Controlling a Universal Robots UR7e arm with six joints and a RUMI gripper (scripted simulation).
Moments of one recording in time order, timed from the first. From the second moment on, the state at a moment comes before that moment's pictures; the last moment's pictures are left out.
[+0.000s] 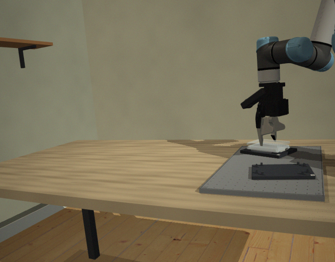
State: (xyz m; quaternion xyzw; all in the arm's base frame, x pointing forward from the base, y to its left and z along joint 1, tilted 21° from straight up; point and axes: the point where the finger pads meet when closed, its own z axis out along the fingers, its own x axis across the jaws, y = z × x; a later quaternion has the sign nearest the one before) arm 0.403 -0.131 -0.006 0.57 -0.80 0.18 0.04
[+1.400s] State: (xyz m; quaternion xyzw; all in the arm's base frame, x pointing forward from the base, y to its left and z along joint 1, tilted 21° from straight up) arm 0.404 -0.135 -0.016 0.57 -0.80 0.18 0.04
